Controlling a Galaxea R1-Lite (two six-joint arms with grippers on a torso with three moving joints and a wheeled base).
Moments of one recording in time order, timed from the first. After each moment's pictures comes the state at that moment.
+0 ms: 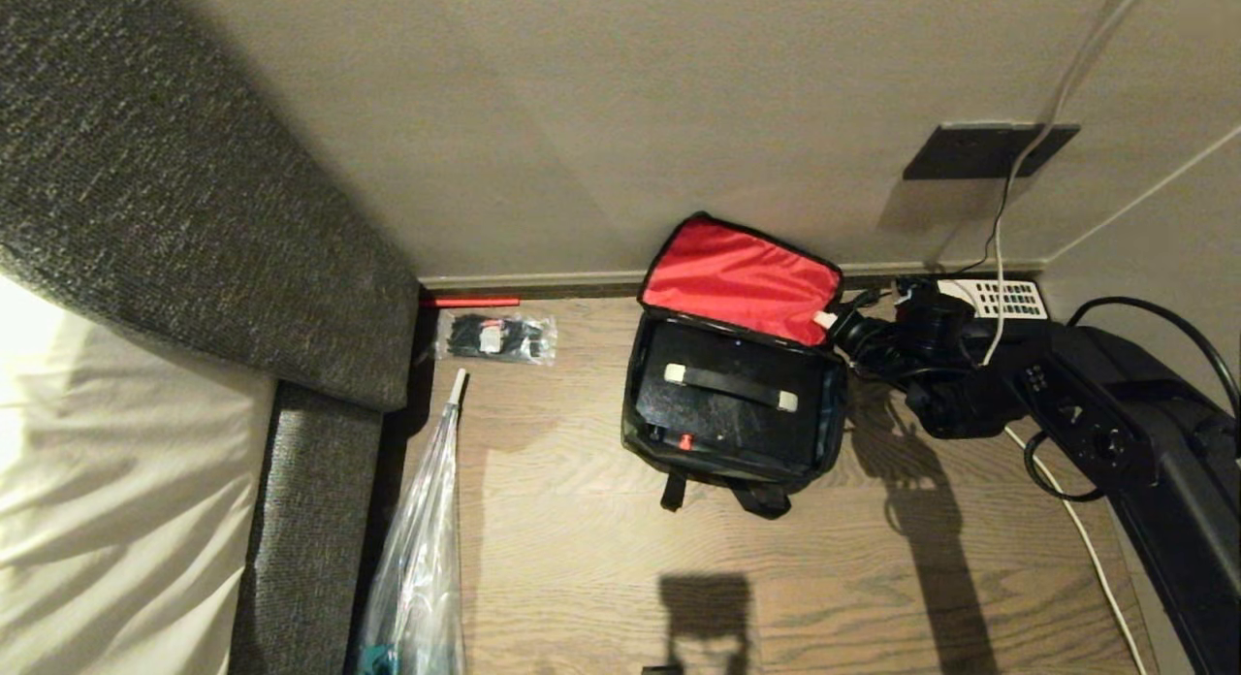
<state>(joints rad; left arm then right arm) 0.00 0.00 0.00 0.01 0.01 0.00 0.01 2.67 -1.73 -0.92 0.34 0.66</state>
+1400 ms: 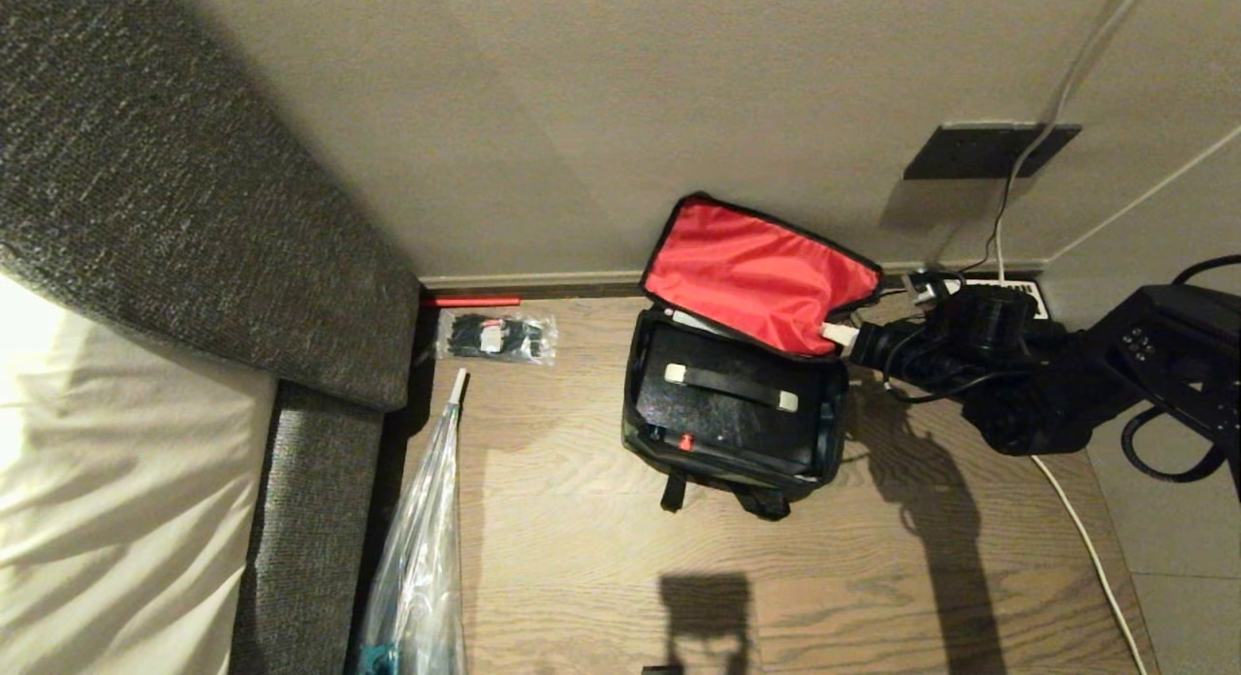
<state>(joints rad) 0.00 0.00 0.00 0.01 0.01 0.00 0.01 2.35 -1.23 -1.01 0.55 0.34</state>
